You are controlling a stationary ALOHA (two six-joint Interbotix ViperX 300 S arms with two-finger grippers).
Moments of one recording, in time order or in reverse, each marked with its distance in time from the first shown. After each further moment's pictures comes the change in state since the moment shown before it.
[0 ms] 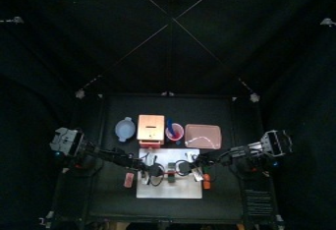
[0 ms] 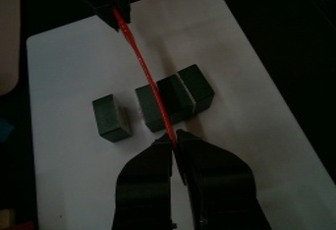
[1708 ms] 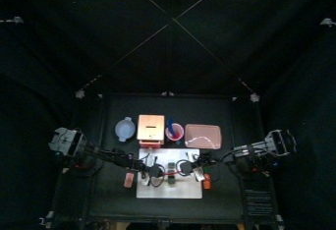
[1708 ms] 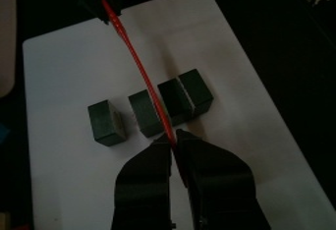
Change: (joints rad) left arm -0.017 -0.020 -0.021 -0.018 0.037 0.000; right arm 0.005 -0.067 -0.002 -0.025 0.015 0.000
